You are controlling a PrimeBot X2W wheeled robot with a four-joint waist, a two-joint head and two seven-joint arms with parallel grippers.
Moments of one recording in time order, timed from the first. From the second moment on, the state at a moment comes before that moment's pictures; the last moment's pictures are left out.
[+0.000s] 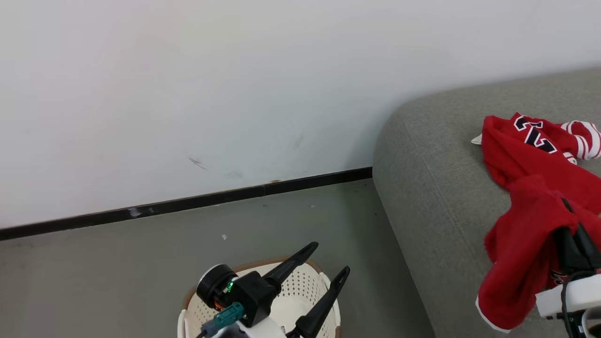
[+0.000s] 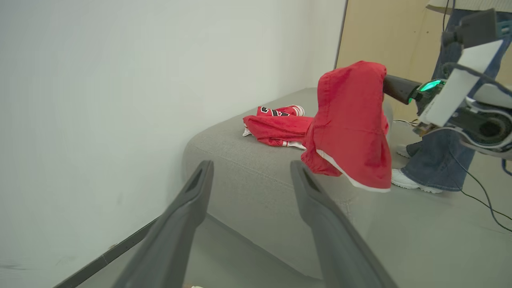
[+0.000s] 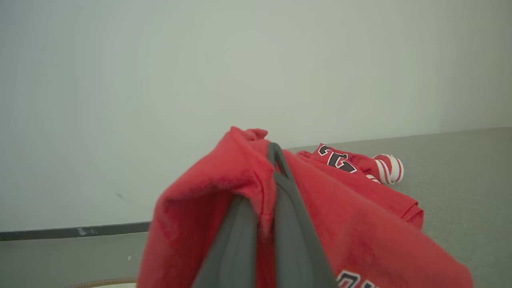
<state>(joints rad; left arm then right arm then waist) -0.21 0.10 -0.65 0.04 -0.39 -0.11 -0.13 -0.01 -0.16 -0.18 0.04 0.12 0.12 -0.26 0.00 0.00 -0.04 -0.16</state>
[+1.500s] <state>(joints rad) -0.31 0.10 -0.69 -0.15 -0.25 -0.06 -0.07 -0.69 -0.35 -0.31 0.29 0.19 0.12 -0.01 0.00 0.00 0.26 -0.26</state>
